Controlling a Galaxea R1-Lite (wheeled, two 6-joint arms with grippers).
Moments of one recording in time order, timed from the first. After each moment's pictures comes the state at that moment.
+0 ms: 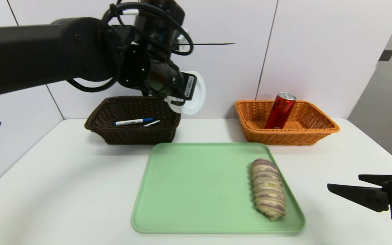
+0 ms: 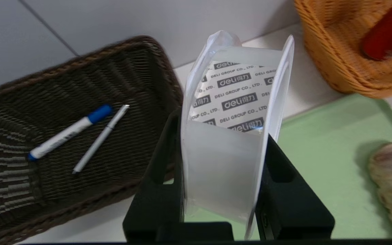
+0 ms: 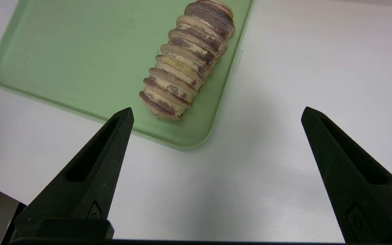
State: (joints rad) left arm -0.64 1.96 -1.97 0.44 0.31 -0.05; right arm 0.24 1.08 -0.70 0.22 0.19 0.09
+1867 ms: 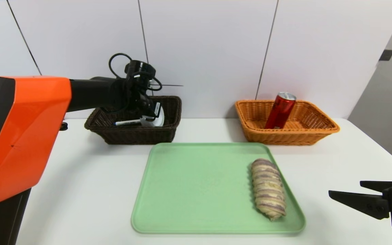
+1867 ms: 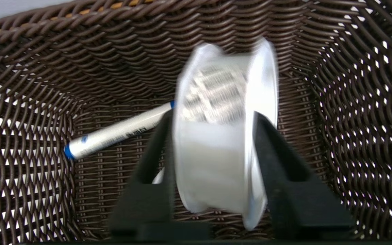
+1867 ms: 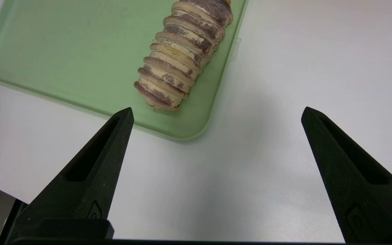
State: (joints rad) left arm -0.33 2.27 -1.98 0.29 0.28 -0.03; right arm 0.23 1.06 -0.67 0.22 0.18 0.10
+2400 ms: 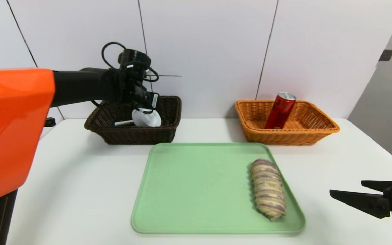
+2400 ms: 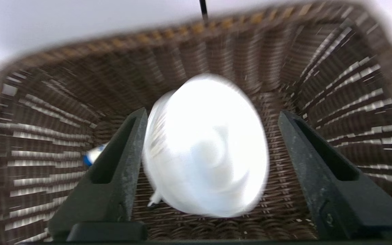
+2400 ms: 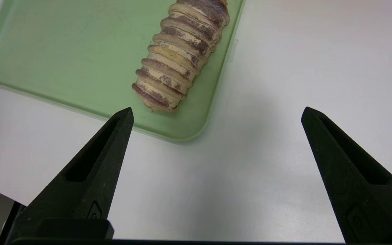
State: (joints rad) left arm -0.33 2.19 -1.98 0.29 0.28 -0.02; right arm 0.22 1.06 -0.67 0.22 0.18 0.09
